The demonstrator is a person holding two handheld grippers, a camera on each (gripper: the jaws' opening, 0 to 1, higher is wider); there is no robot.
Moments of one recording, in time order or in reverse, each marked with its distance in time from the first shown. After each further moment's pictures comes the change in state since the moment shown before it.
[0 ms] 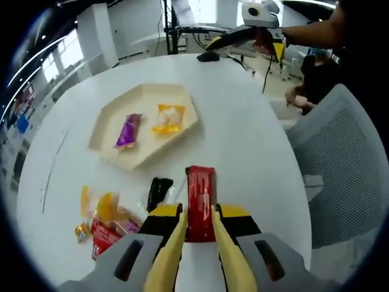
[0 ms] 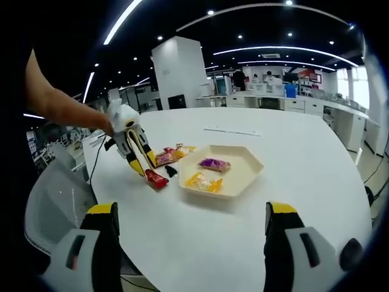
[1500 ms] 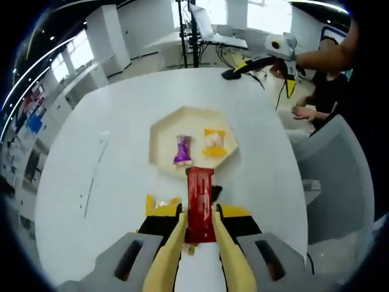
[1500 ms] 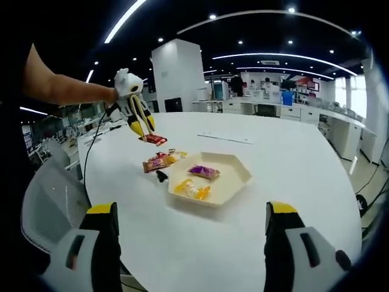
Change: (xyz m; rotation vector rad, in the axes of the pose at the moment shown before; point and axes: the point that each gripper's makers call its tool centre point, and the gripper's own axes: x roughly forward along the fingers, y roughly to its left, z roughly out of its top) left arm -0.087 0.066 0.044 -0.002 0.010 0.089; right arm -0.009 -0.021 0.016 -0.045 -0.022 -0.043
